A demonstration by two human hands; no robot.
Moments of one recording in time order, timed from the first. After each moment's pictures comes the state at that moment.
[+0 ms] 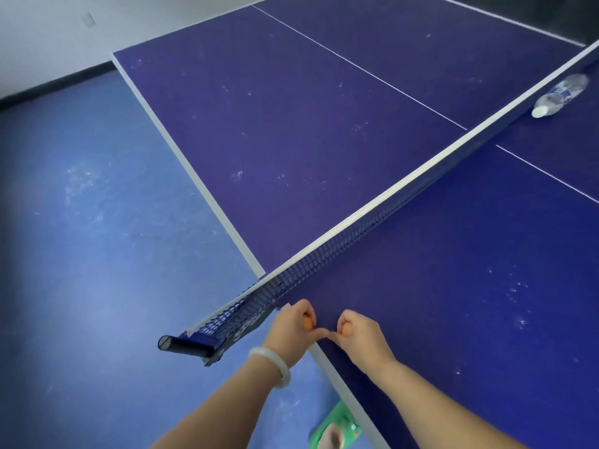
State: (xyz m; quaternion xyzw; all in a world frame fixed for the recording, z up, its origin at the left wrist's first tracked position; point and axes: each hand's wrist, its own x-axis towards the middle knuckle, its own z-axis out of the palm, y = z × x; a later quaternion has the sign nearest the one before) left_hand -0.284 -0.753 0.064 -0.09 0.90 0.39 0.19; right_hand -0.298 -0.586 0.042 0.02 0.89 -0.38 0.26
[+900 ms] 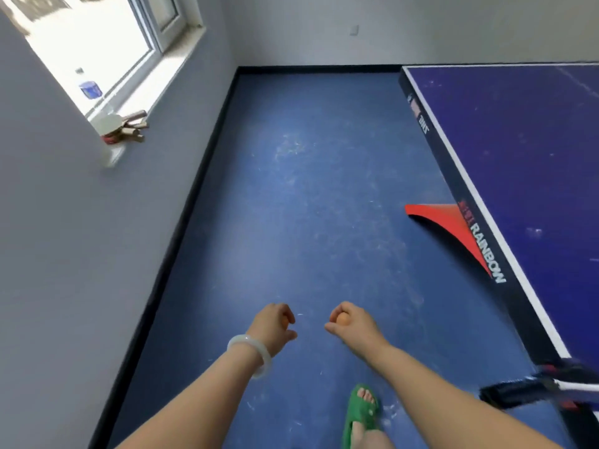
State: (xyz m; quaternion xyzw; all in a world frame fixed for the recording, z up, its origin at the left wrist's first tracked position) left_hand -0.004 -1.243 0.079 -0.38 0.84 0.37 0.11; right_hand -0.140 -1.100 0.081 -0.23 0.84 -0.32 0.37
